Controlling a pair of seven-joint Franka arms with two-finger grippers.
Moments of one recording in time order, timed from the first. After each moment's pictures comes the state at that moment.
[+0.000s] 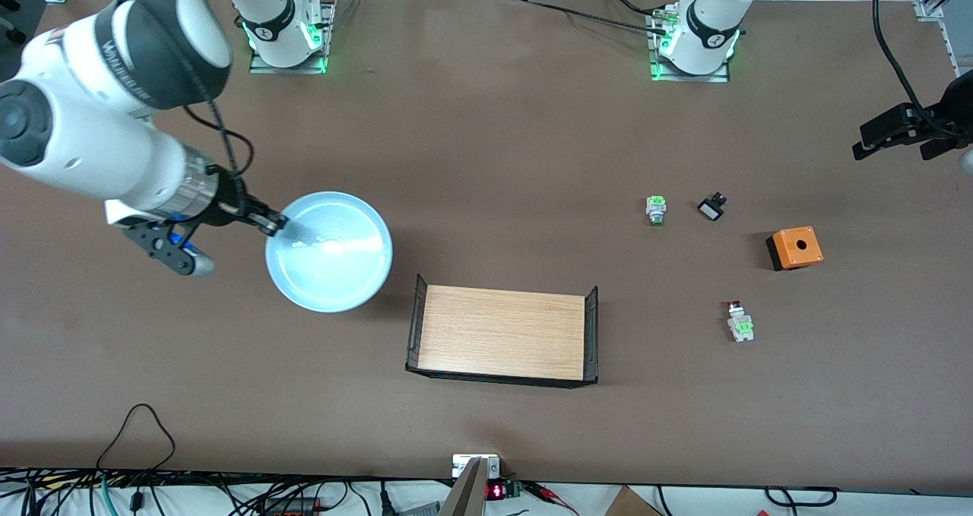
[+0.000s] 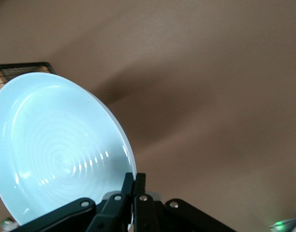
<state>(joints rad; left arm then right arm) 0.02 0.03 0.05 -1.51 -0.04 1.49 0.02 0.29 0.34 -0.09 -1.42 0.22 1.64 0.68</state>
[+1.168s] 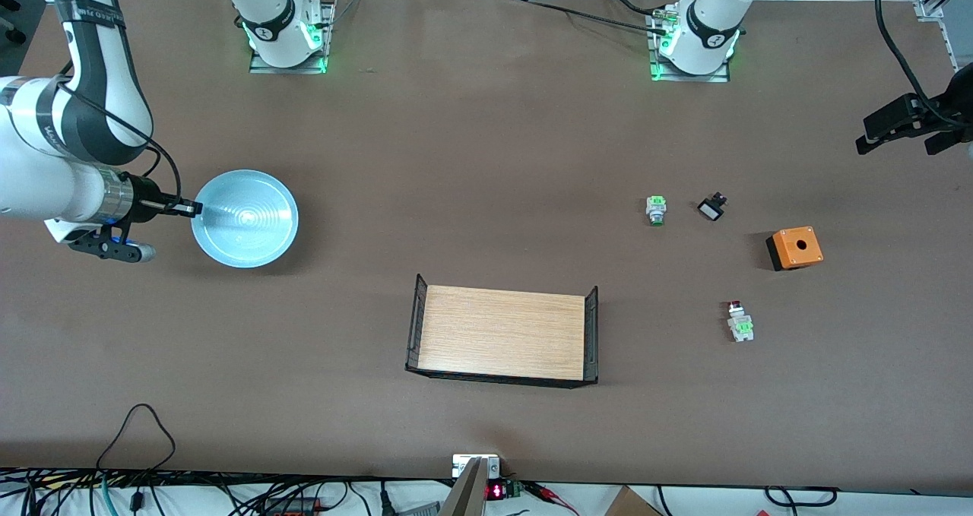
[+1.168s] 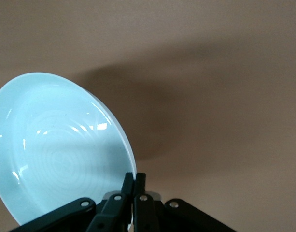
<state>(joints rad) 0.02 0.01 0.04 -1.51 -0.04 1.49 0.03 0.02 0.24 -0.10 -1.89 0.10 1.85 0.09</state>
